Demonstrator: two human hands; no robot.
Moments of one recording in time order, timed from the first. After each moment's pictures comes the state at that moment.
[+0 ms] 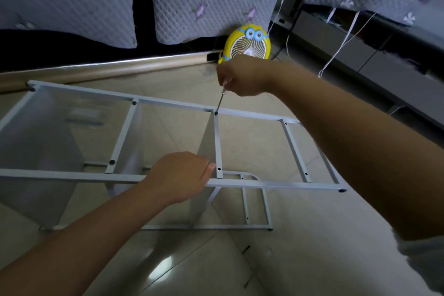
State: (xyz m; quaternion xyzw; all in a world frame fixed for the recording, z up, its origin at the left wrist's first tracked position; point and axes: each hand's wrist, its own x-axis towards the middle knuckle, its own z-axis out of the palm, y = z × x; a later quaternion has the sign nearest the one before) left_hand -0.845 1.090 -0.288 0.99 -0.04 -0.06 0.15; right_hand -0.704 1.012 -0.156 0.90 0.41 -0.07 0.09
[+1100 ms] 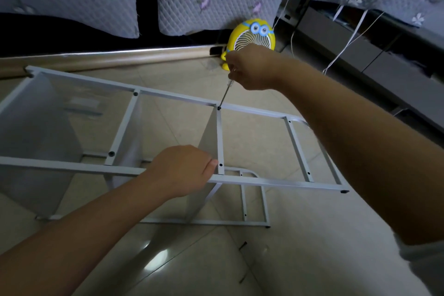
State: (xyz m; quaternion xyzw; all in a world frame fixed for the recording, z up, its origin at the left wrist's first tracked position) left_hand -0.844 1.089 -0.286 0.99 -0.04 -0.07 0.14; right_hand -0.700 1.007 -0.162 0.90 0.42 0.02 0.10
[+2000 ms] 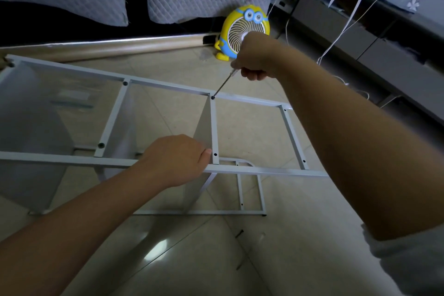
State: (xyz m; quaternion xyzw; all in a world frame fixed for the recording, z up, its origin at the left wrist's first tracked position) left_hand -0.842 1.088 -0.290 0.99 -0.03 -0.07 0.16; right_hand -0.694 1.003 -0.164 0.96 0.22 -0.13 -0.09
